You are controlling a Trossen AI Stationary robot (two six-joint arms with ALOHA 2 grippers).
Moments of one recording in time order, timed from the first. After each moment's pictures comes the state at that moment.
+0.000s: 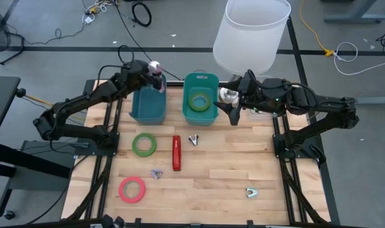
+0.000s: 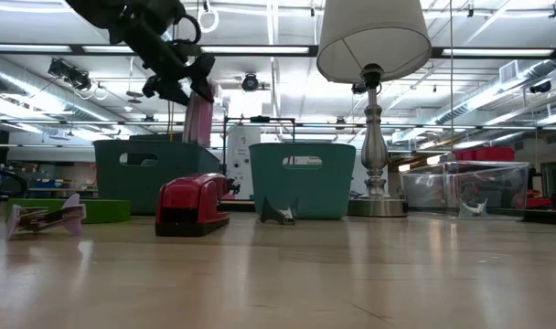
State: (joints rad) left arm 0.70 1.17 0.89 -0.15 -0.31 -0.25; right arm 0.04 1.25 1.52 -0.52 0.38 0.10
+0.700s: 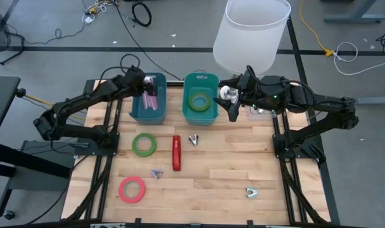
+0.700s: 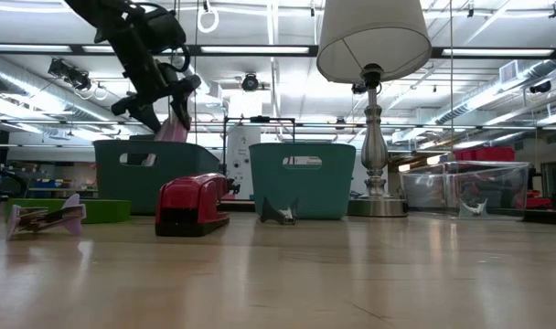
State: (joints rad) left arm 0.72 1.18 0.89 -0.55 -0.25 -0.60; right arm 0.00 1.26 1.52 -0.52 0.38 0.12
